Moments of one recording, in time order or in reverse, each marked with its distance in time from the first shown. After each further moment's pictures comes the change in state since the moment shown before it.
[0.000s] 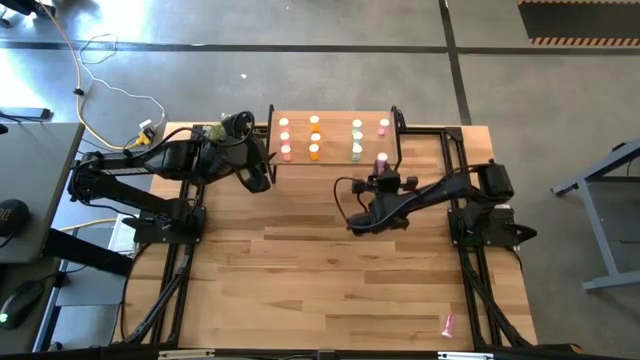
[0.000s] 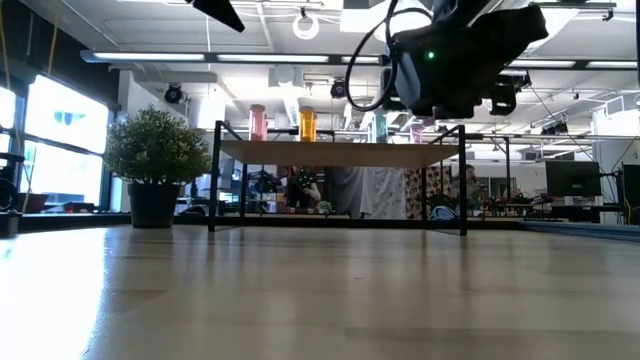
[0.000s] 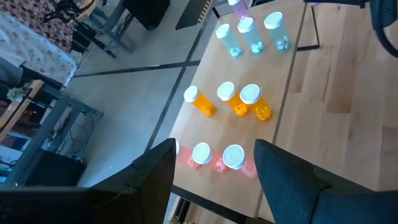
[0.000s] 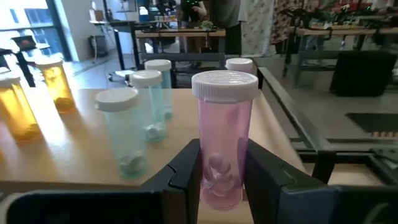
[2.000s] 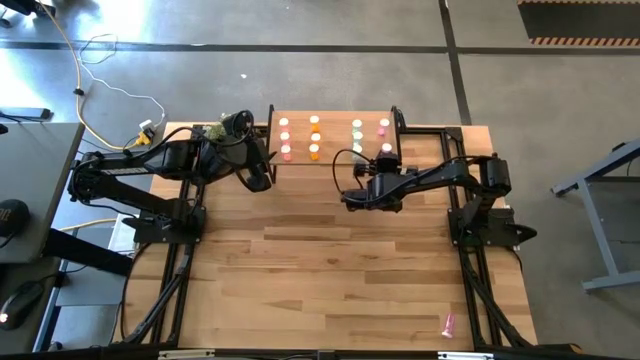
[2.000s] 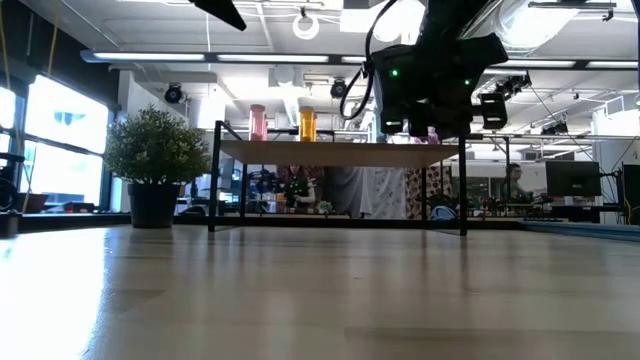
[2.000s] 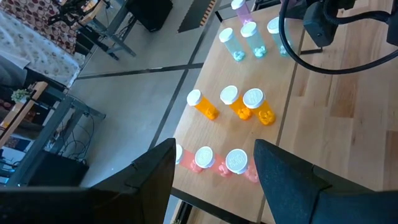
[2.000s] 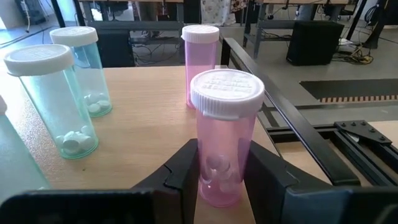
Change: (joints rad) left arm 0.000 0.001 0.000 0.019 -0.007 0.009; right arm -0.180 -0.003 0.001 0.160 -0.158 -0.202
